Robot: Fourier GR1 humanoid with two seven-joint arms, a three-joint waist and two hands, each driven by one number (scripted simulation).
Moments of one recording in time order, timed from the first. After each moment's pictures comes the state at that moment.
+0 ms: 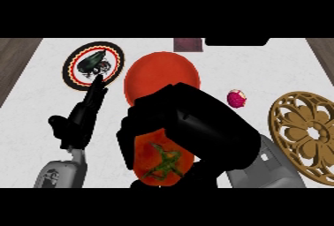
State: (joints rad) left arm -0.16 0.06 -0.04 -1.54 -0.05 0.05 0.09; right arm -0.69 0.00 0.35 -1.88 0.19 0.41 0.28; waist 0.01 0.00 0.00
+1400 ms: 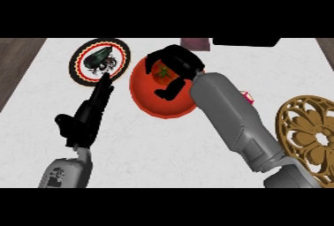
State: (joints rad) left arm -0.18 0.04 -0.06 -1.55 -0.06 0.05 0.11; right arm -1.11 -0.01 0.23 -0.52 0.61 0.02 -0.41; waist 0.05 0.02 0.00
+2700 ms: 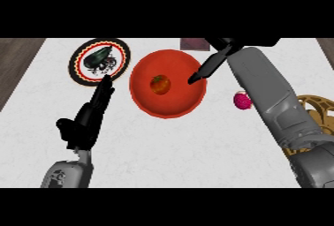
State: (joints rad) left arm -0.16 0.03 -0.07 -1.55 -0.07 0.05 0.09; right arm -1.28 -0.17 -0.13 -0.19 0.28 0.43 -0.66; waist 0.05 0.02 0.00
